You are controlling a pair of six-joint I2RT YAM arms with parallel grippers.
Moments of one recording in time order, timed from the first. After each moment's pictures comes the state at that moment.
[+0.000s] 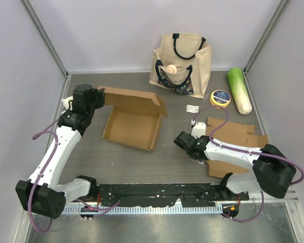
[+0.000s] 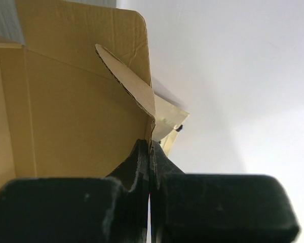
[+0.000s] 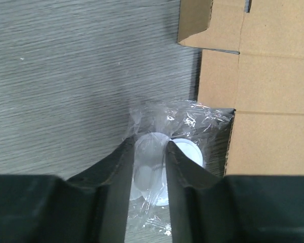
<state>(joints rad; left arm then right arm) -0.24 1.13 1.11 -0.45 -0.32 -1.86 0.86 1.31 0.65 -0.64 0.63 0.92</state>
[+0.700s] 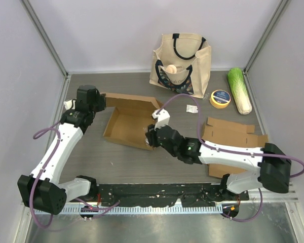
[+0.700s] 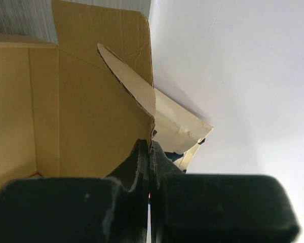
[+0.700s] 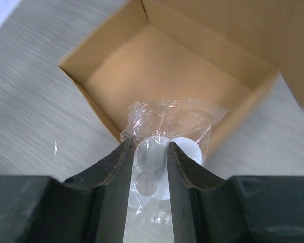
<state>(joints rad) -0.24 1.17 1.11 -0.55 -0.33 -1.89 1.14 1.29 0.83 -0.03 0.48 0.46</state>
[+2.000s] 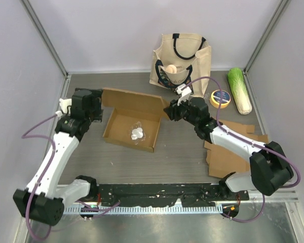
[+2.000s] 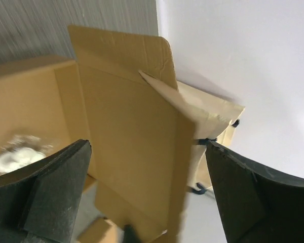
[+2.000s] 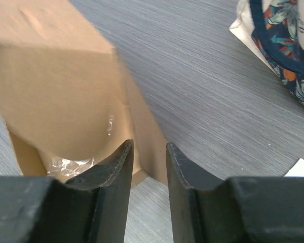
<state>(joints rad) -0.24 1.11 1.10 -0.59 -0.33 -1.68 0.59 1.35 0.79 0.31 -0.12 0.10</state>
